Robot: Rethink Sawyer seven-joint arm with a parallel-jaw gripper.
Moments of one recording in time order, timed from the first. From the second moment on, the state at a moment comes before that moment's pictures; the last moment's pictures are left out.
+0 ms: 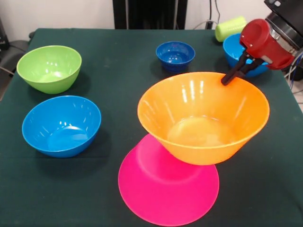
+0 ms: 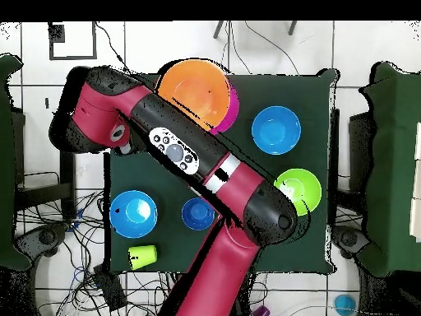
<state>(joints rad) -0.54 0.45 -1.60 -1.39 0.59 1.87 2.22</state>
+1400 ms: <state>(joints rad) -0.60 0.39 -1.70 -1.42 0.66 1.86 2.20</state>
